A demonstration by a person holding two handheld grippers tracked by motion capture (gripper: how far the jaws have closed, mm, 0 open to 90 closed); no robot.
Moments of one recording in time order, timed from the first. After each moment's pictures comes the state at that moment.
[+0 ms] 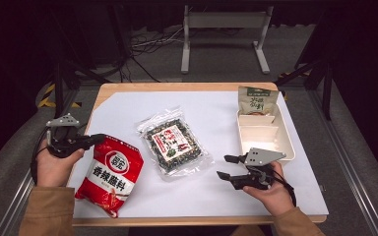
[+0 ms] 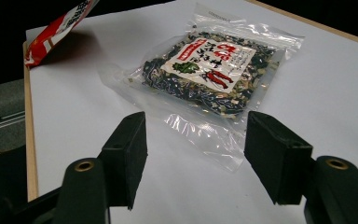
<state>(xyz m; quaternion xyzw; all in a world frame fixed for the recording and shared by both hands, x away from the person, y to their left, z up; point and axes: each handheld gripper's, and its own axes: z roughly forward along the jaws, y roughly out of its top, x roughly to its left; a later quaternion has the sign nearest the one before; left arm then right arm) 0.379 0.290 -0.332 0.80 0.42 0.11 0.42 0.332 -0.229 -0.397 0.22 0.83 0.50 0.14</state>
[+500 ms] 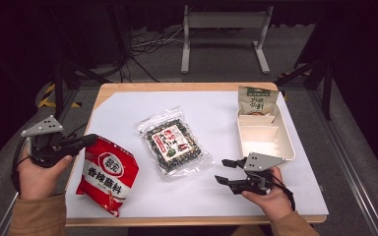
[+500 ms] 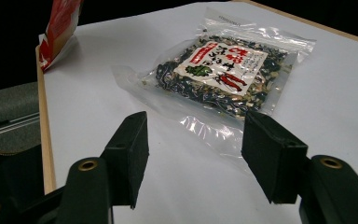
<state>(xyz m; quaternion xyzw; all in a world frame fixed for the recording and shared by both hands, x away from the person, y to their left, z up) 0.337 0.291 -0.298 0.79 0.39 0.15 0.45 0.321 -0.224 -0.400 0.22 0.82 0.51 0.13</state>
